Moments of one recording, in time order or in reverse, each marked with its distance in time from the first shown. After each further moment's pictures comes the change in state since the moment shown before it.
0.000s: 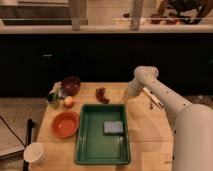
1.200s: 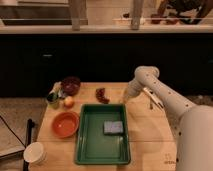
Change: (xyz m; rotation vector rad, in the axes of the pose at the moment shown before) arm -0.010 -0.004 -0.009 0.028 0.002 -0.025
